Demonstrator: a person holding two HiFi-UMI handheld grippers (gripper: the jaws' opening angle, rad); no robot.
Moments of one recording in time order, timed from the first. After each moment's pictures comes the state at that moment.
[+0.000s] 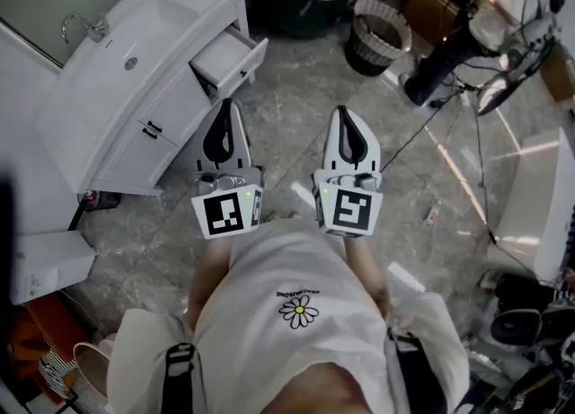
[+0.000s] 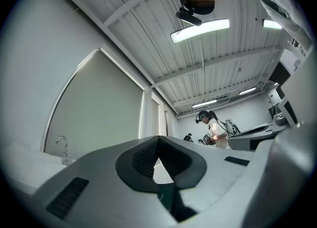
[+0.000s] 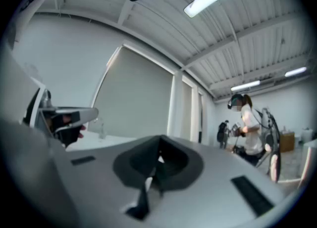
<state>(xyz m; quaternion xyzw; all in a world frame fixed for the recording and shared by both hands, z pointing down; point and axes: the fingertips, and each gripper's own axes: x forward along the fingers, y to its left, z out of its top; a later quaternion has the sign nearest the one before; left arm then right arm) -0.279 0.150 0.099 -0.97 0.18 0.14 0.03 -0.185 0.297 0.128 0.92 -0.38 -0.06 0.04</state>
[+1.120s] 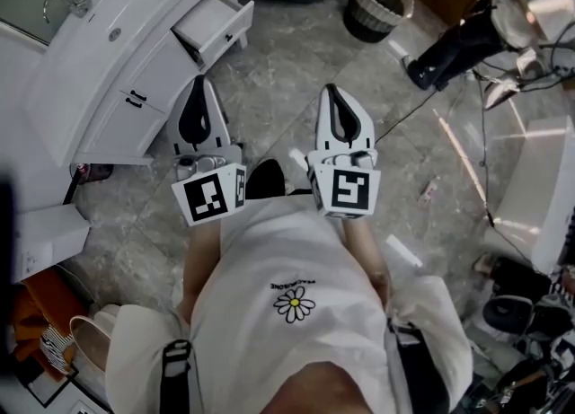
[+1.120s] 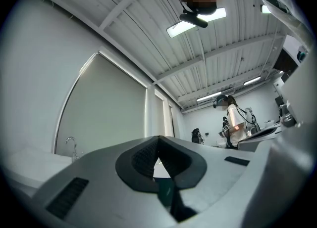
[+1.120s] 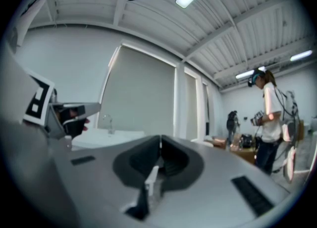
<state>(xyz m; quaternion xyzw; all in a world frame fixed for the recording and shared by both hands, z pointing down) -0.273 0.184 0.119 -0.96 0.23 0.12 0.07 -0.169 0.339 0.175 0.90 -0.43 -0.01 0.02</state>
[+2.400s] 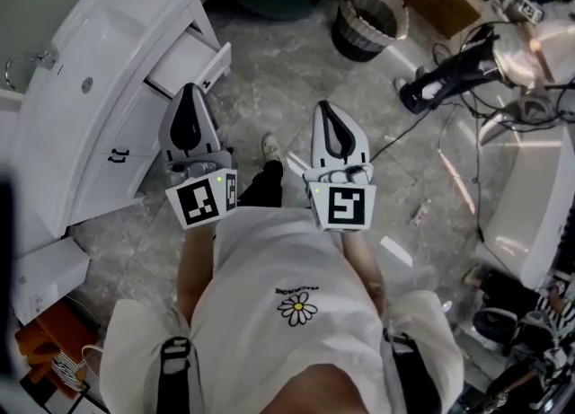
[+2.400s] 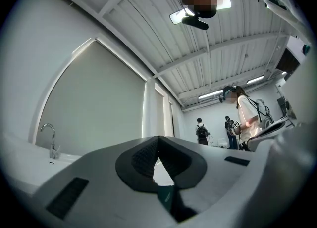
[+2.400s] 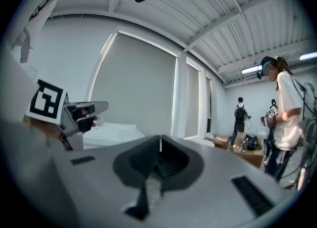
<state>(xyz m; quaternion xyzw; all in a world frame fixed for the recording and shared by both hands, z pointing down) -0.081 0.079 0.155 -0.97 0.22 0.11 0.05 0.005 0.256 0.207 0.90 -0.43 0.02 0.06</state>
